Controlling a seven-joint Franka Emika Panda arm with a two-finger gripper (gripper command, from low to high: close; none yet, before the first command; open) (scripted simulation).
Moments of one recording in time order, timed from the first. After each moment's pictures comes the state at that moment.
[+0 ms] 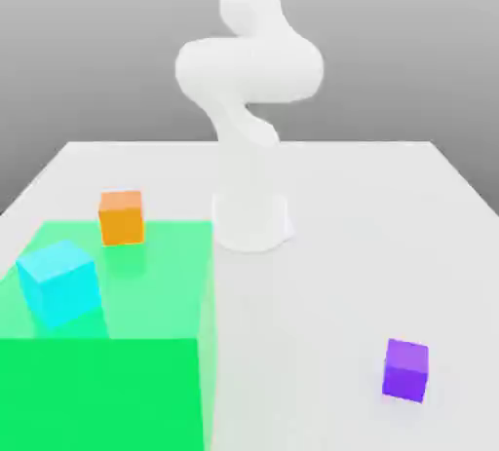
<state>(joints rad) 0.00 -0.71 0.04 -2.33 0.02 2.34 0.86</state>
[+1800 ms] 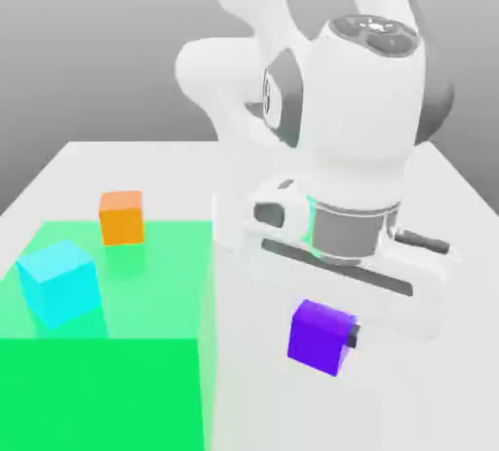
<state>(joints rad) -0.11 0.04 0.13 -2.27 -0.07 2.29 1.42</state>
